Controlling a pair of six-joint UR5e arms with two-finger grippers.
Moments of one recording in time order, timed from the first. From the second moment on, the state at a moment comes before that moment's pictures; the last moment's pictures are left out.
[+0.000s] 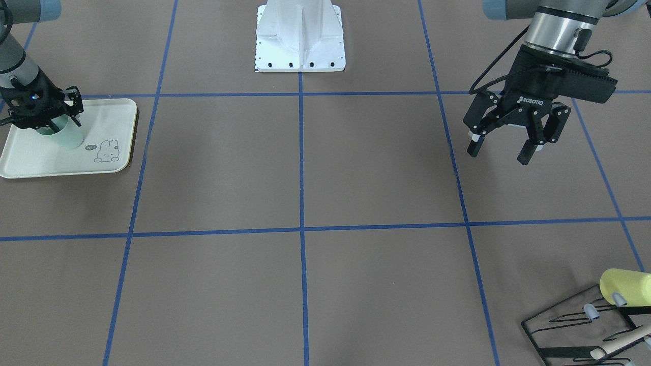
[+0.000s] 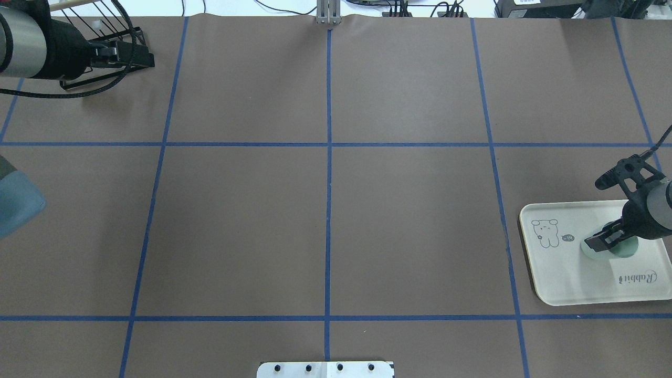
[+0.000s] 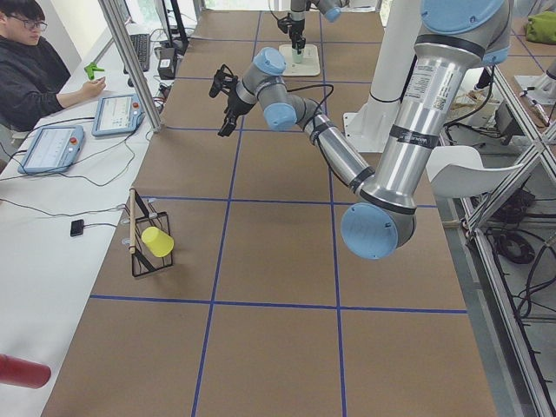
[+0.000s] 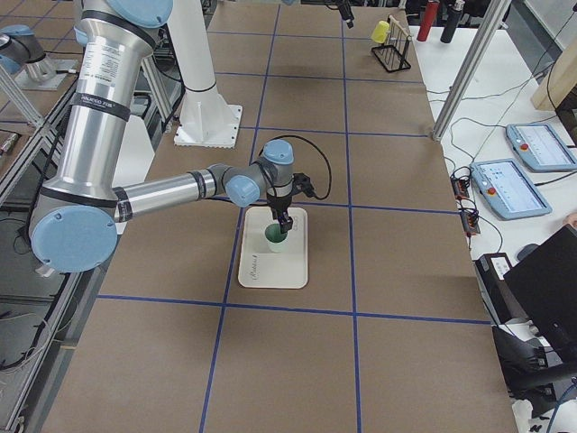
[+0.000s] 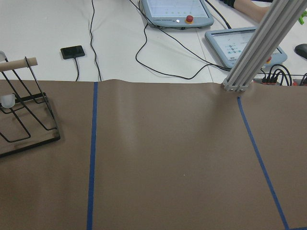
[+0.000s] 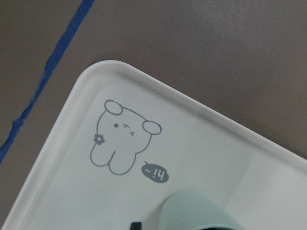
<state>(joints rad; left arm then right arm) -0.96 -1.88 -2.03 -1.91 -1.83 -0.98 0.82 -1.84 2.02 -1.22 2.07 0.39</state>
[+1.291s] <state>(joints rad) -1.35 -1.68 -1.91 -1.76 -2.19 -0.21 1.30 -1.44 2.00 -2.02 2.23 -0.10</state>
